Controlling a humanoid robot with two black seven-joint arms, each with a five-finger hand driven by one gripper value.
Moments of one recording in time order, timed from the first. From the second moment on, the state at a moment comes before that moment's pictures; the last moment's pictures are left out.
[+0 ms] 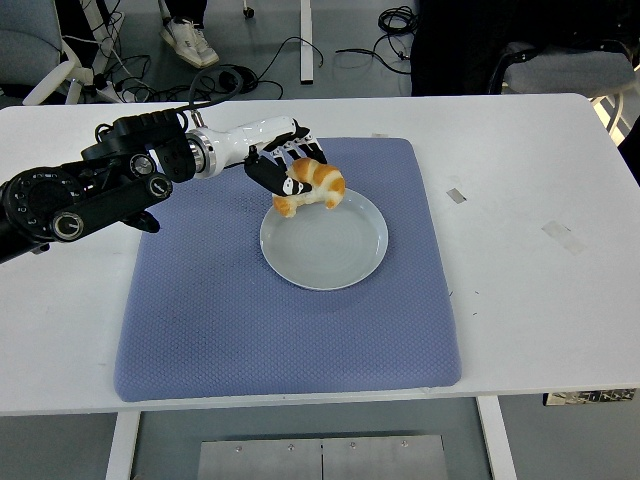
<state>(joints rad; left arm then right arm) -1.21 0.32 -0.15 -1.03 0.94 -0.06 0.04 -0.11 0.00 -0.08 0.15 -0.13 -0.06 0.20</state>
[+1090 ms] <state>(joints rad) -1.16 0.27 -0.11 -1.07 1.12 -0.06 0.04 -0.11 0.00 -0.08 0.15 -0.13 -0.06 0.20</state>
